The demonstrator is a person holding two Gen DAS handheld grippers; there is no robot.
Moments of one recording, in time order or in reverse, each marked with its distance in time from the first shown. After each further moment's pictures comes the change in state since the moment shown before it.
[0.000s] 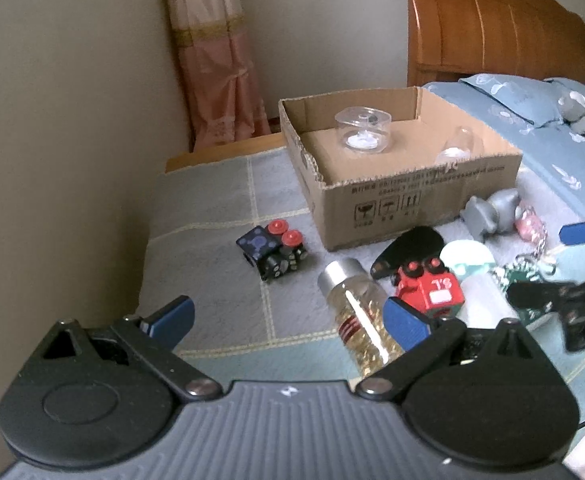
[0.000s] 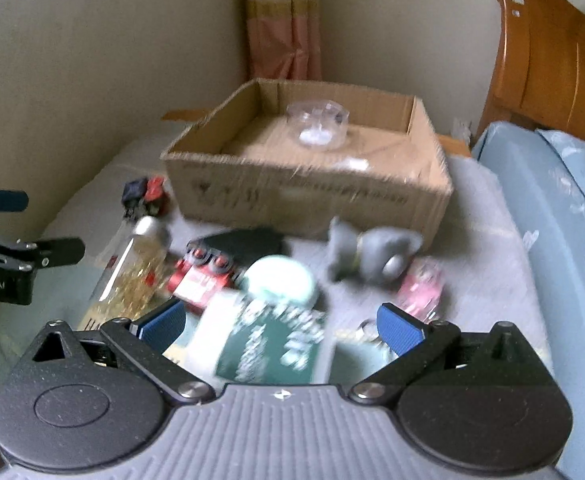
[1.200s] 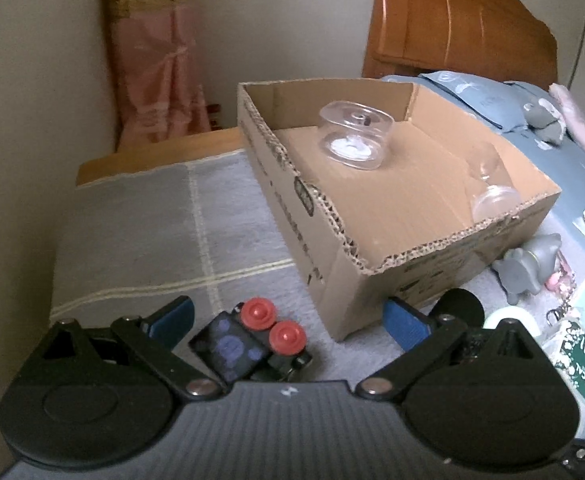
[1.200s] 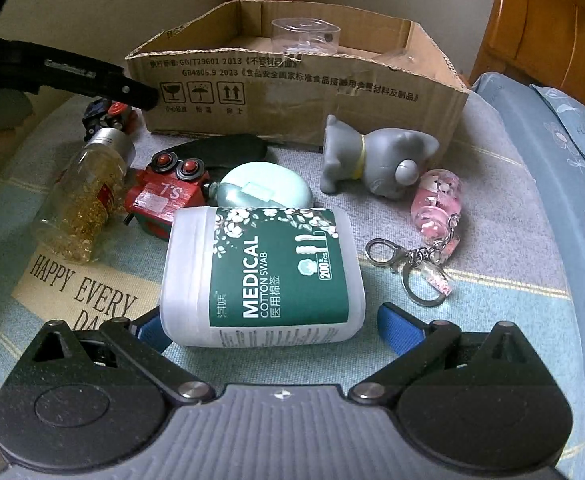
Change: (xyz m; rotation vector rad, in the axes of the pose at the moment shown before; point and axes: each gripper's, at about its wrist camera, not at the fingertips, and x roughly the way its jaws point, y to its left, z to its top) left arm 0.126 0.031 0.056 0.001 0.047 -0.253; right arm 0.039 -0.002 -0.033 0.008 0.150 -0.060
